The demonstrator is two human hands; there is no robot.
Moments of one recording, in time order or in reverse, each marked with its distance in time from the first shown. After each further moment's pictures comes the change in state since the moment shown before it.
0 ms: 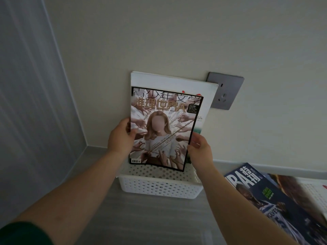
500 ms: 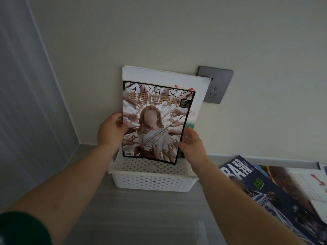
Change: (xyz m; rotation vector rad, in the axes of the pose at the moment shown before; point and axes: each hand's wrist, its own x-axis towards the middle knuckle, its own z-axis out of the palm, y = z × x) left_hand 0.010 -0.005 -0.002 0.003 0.018 0.010; right_hand 0.000 0.001 -0.004 0.088 -0.163 -0.037
